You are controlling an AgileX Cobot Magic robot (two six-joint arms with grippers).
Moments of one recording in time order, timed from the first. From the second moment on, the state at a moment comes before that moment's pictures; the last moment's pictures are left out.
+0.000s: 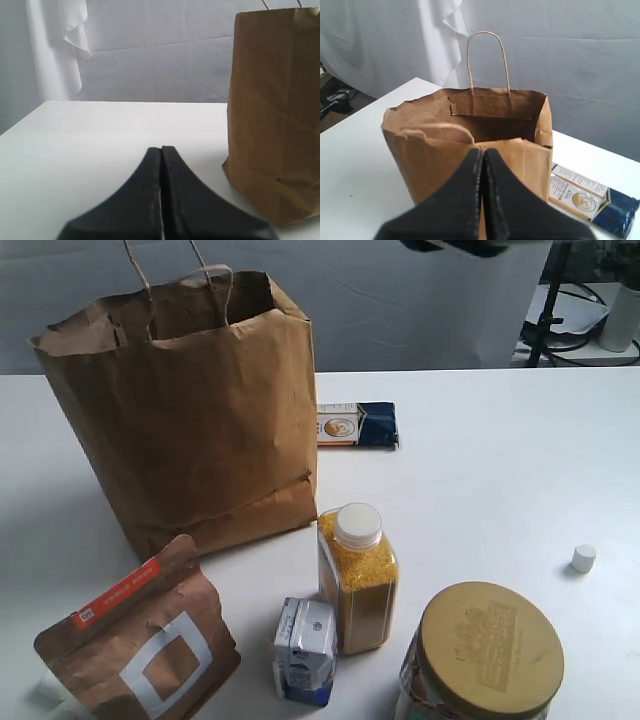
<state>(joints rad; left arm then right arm) 0.06 0.00 0.00 0.06 0.21 -0.04 0.94 1.24 -1.21 0.10 0.37 0.03</state>
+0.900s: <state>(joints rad) 0.06 0.00 0.00 0.06 0.21 -0.04 0.42 0.50 -0.23 0.09 0.03 0.00</state>
